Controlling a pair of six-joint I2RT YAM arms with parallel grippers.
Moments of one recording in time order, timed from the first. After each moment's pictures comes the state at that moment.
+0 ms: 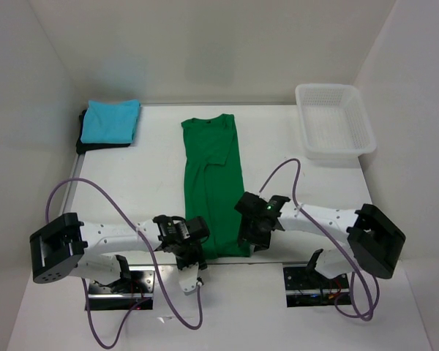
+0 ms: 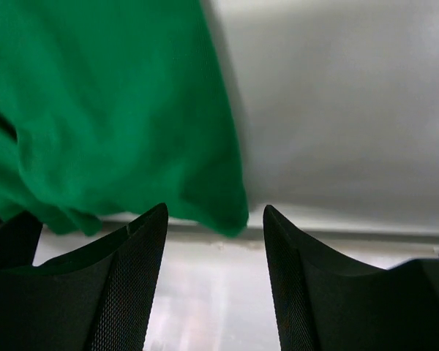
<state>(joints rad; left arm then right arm) -1.14 1.32 0.64 -0.64 0.33 1.62 0.94 1.33 0.71 -0.72 -0.02 1.20</state>
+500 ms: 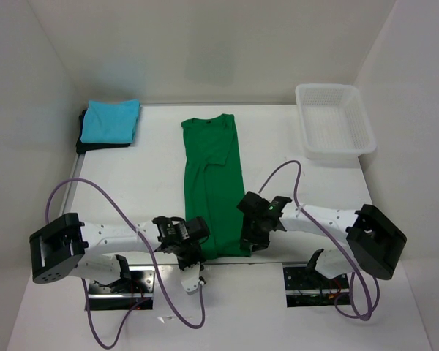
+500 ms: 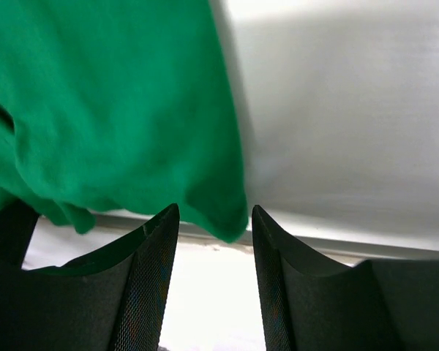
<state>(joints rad) -1.14 1.32 0.62 -0.57 0.35 1.58 0.91 1.37 0.68 -0.64 -0.07 1.13</state>
